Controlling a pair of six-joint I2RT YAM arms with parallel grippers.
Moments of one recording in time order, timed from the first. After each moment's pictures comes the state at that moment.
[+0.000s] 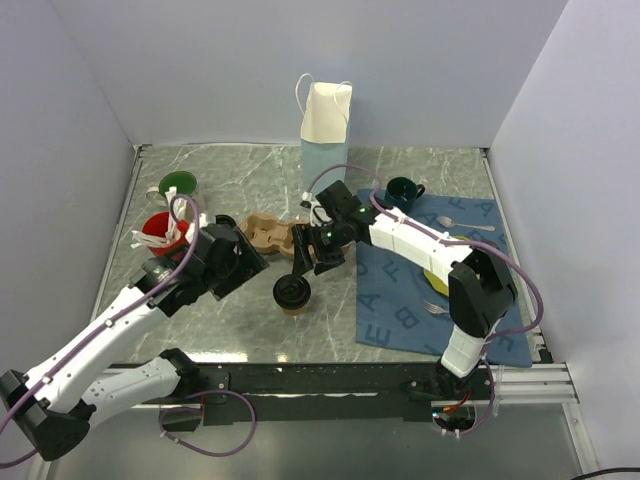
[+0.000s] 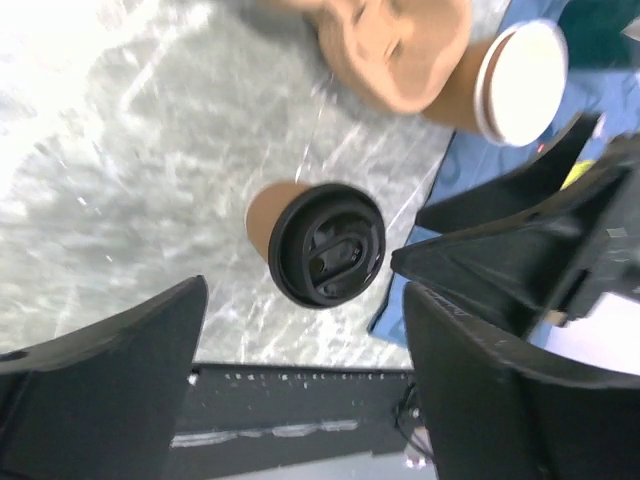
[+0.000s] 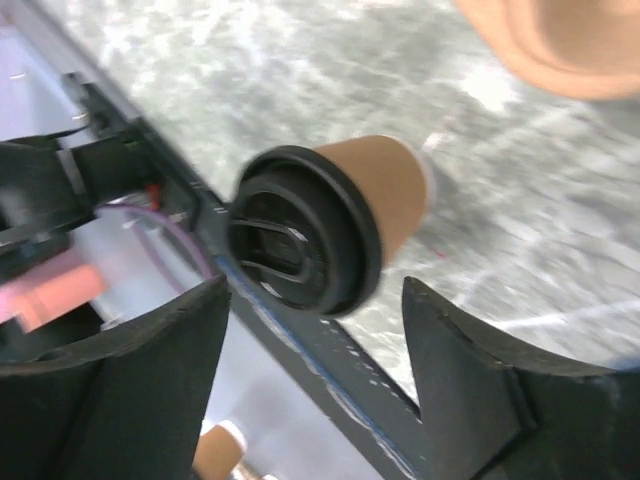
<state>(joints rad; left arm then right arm) -0.70 0.93 0.97 -0.88 -0.22 -1.17 0.72 1.74 1.37 -0.66 -0.51 0.45</state>
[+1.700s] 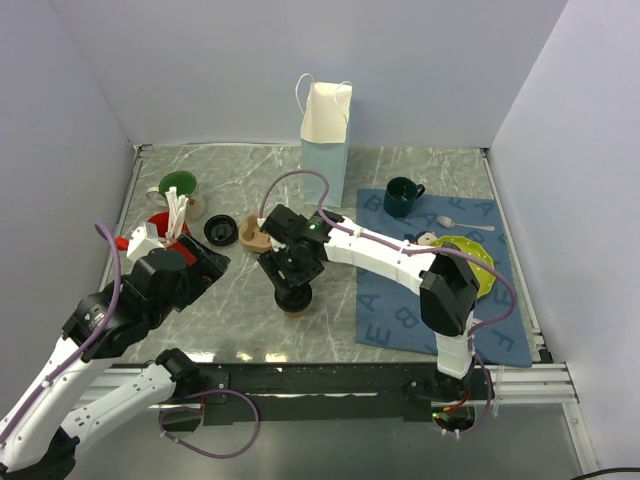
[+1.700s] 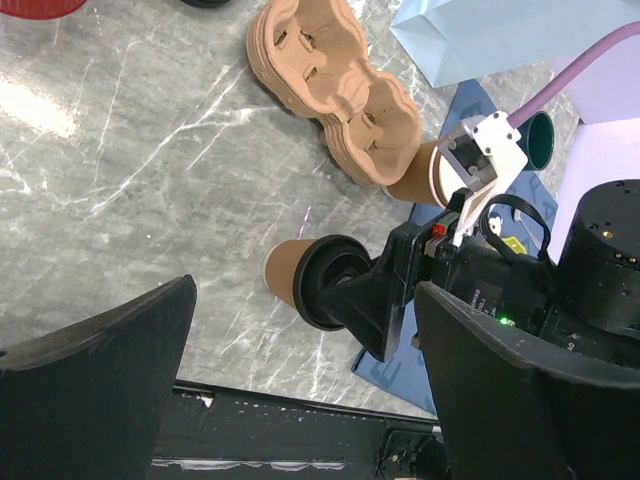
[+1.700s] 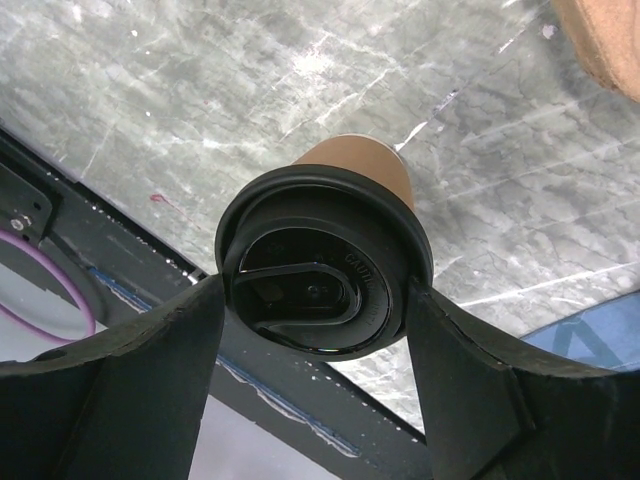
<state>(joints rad) -0.69 0.64 1.05 -1.08 -0.44 -1.21 0.99 1.90 1.65 -0.94 -0.09 0.35</state>
